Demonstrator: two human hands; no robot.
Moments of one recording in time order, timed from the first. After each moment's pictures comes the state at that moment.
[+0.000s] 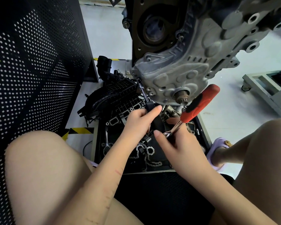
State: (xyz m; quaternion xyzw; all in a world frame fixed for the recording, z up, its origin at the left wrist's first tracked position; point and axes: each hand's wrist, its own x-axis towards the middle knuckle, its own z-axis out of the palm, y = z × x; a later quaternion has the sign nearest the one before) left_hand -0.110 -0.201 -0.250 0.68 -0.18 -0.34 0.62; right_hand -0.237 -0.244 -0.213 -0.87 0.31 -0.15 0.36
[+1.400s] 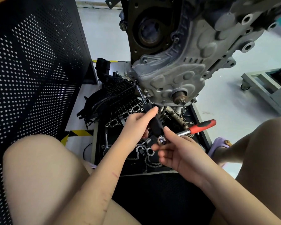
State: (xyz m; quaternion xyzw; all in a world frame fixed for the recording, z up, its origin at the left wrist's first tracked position) left_hand -0.112 -0.198 -0.252 0.67 -0.18 -0.36 0.62; right_hand -0.236 -0.253 -0.209 -0.41 0.38 -0.03 0.83
